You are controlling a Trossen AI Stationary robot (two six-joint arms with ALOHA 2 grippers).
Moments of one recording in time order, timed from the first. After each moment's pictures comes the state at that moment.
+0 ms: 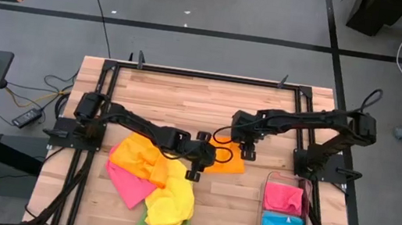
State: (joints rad) left arm -0.15 1.97 1.35 -0.22 -0.15 0.11; right arm -0.17 1.48 0.87 -0.66 -0.05 -0.15
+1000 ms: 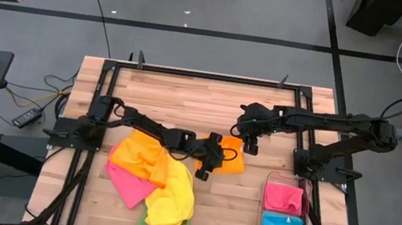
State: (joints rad) left arm -0.10 2.10 1.35 0.07 -0.10 0.28; right arm -0.17 1.26 0.87 -0.61 0.00 -0.12
